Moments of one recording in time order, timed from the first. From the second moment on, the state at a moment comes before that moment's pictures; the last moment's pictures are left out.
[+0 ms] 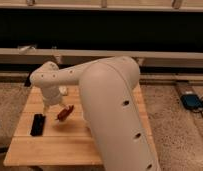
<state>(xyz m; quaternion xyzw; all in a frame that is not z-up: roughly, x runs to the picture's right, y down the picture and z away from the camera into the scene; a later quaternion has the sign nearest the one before) -0.252 0.119 0.798 -0.33 0.19 0.55 0.75</state>
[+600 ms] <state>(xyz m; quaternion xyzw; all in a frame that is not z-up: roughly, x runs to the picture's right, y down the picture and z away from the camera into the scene) -0.236 0.115 0.843 -0.30 0.21 0.59 0.71</state>
